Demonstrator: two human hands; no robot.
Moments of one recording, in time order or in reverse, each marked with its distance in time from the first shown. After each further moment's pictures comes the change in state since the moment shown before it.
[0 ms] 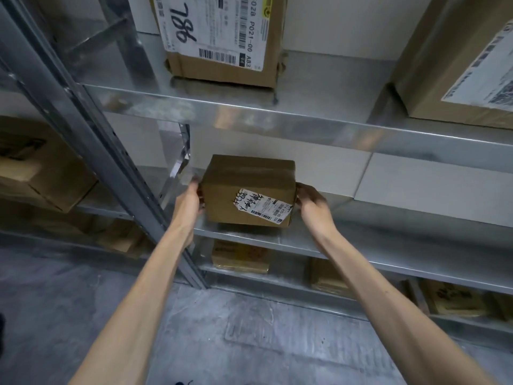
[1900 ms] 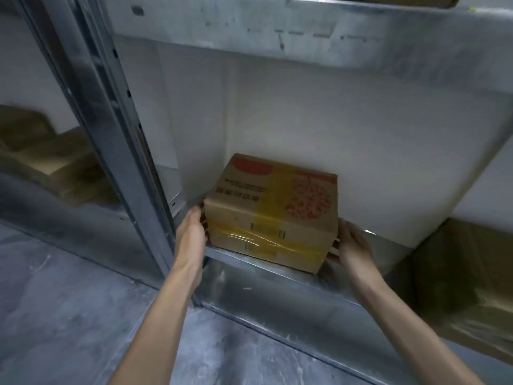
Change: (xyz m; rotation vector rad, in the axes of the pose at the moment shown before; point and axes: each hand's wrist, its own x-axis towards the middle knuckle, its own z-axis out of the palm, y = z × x) left_hand 0.205 -0.481 0.027 -0.216 0.217 0.105; right_hand 0.129 0.447 0.109 0.111 -0.064 0.026
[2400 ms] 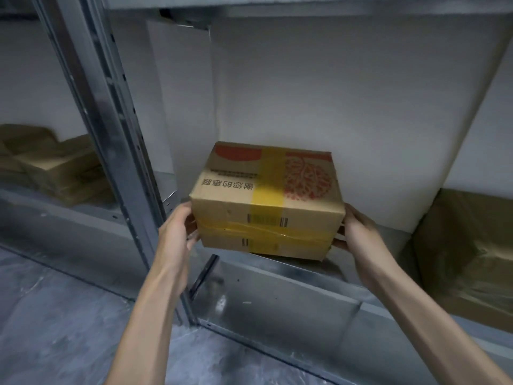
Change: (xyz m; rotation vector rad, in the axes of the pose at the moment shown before) left_hand -0.041 -0.025 -0.008 -0.151 -0.092 0.242; right_hand 0.001 0.036 -0.025 -0.013 -0.113 -0.238
